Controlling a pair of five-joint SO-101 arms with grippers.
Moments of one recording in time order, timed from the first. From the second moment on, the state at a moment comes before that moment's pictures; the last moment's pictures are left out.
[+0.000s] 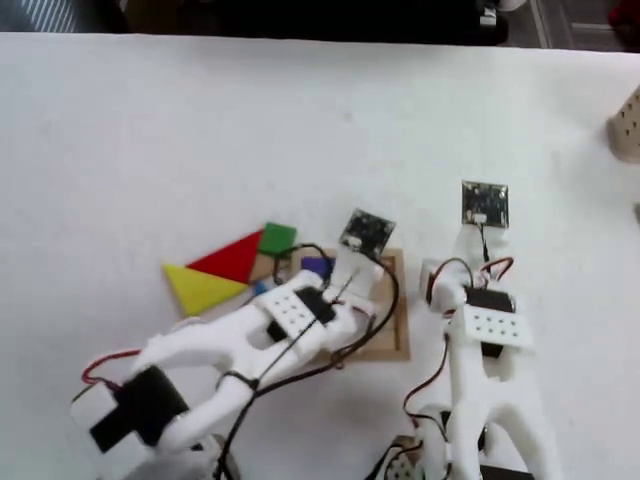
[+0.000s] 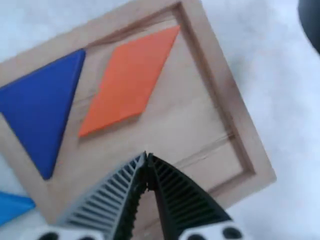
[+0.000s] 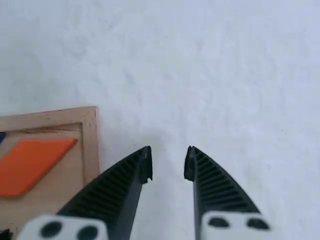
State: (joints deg) left arm 43.6 -4.8 47.0 34.1 24.1; right arm 5.3 -34.2 66.3 33.5 4.9
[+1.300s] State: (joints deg) left arm 41.5 9.9 37.0 22.3 30.8; right arm 5.2 -34.2 66.3 33.5 4.9
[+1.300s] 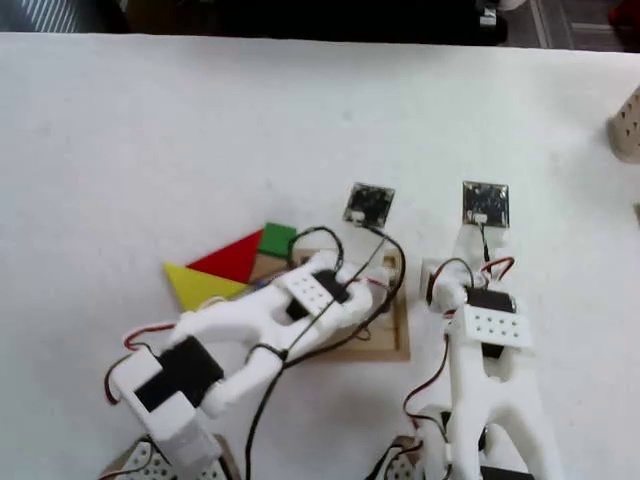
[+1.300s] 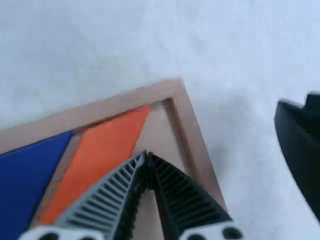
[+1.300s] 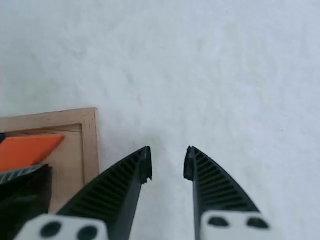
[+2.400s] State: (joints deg) left arm 37.5 14.7 34.4 11.3 32.4; right arm 5.1 -34.2 66.3 33.5 4.9
